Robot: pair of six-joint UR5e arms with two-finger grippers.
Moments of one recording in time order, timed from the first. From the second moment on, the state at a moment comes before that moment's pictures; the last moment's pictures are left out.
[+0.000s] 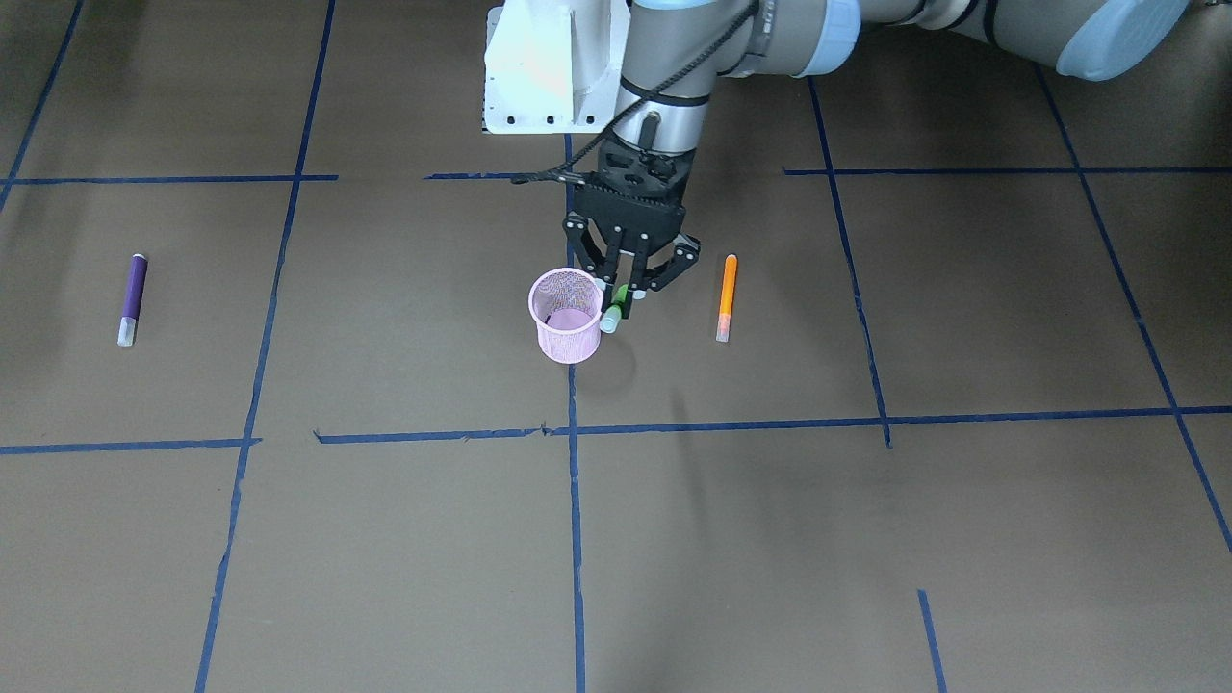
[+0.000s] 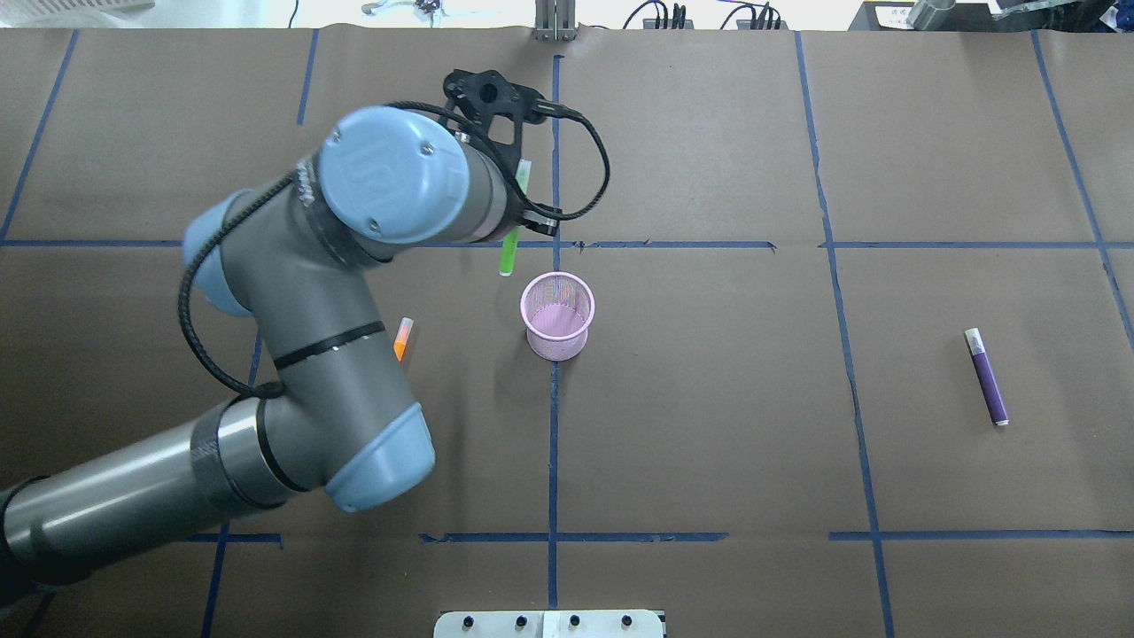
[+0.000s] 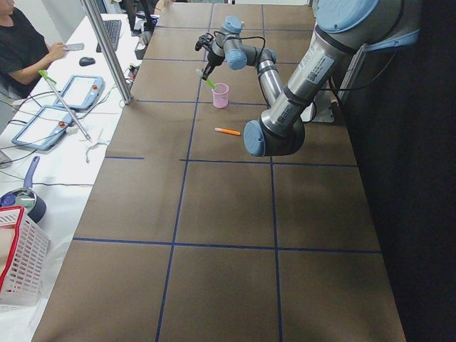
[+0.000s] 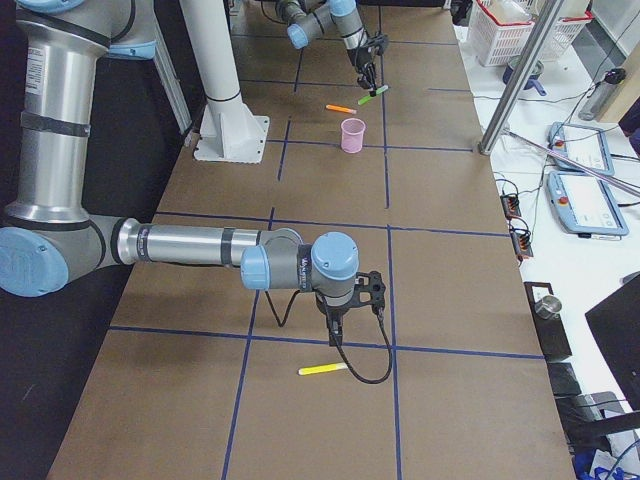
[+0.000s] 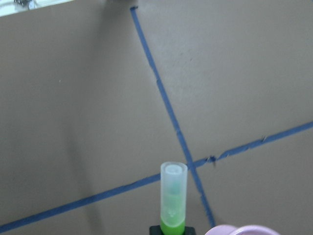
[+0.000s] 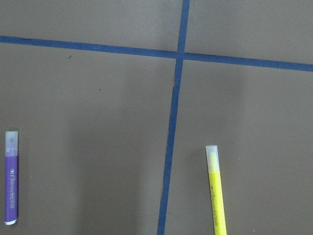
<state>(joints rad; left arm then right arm) -0.55 -2.36 -1.75 -1.67 -1.54 -0.91 1.54 -1.75 1.74 -1.48 2.37 -0.02</state>
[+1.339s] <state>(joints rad) -0.40 -2.36 -1.71 -1.79 -1.28 -1.03 1.54 -1.76 1.73 -1.42 2.37 -0.02</state>
